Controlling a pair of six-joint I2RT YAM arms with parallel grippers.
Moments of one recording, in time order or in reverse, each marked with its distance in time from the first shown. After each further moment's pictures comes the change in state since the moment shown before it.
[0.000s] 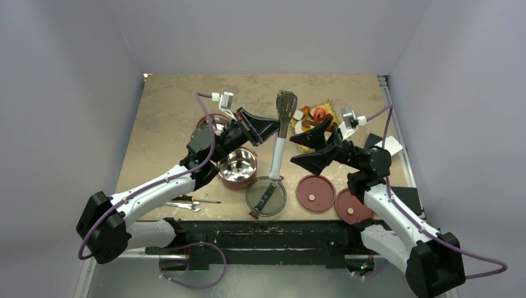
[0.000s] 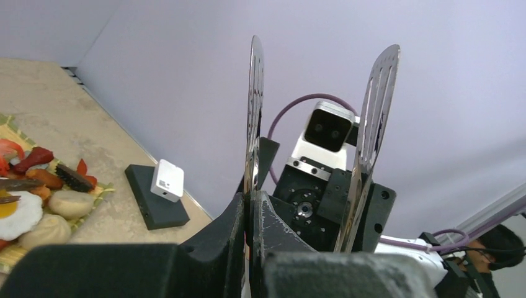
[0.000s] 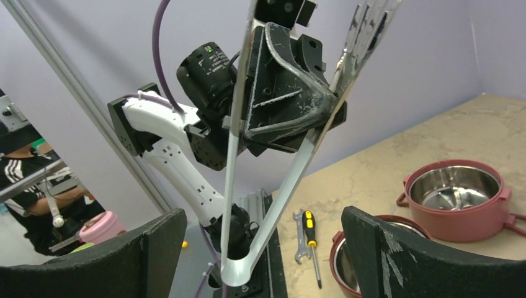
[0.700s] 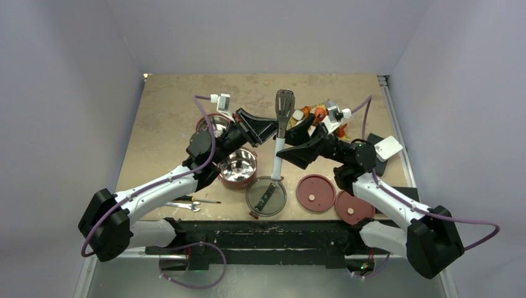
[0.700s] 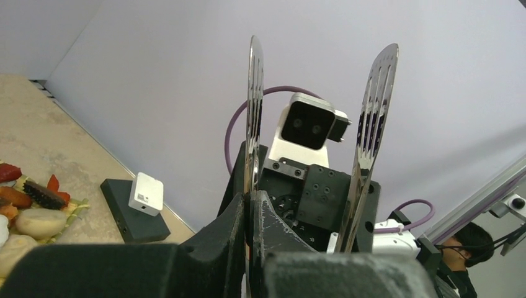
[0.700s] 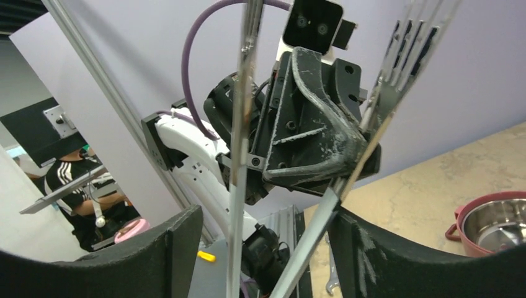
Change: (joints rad) left arm 0.000 0.024 -0.047 0.153 0.016 -0.050; right arm 0.176 0.183 0.090 0.160 0.098 0.050
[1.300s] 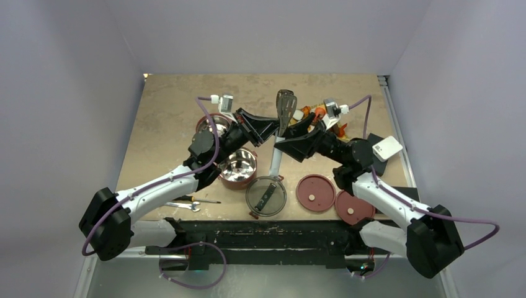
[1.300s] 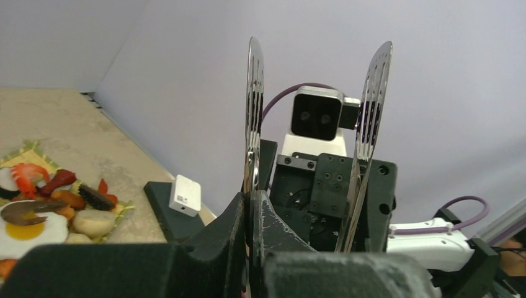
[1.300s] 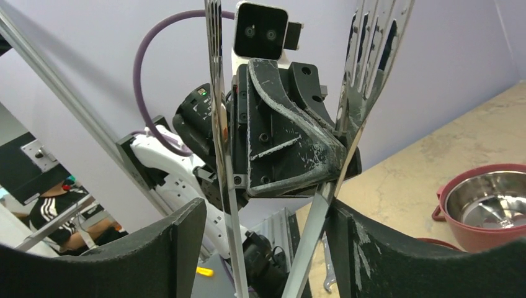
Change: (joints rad) left arm 0.000 0.008 0.000 -0.016 -0.035 0.115; right arm 0.012 0.008 0.003 -0.082 0.117 0.006
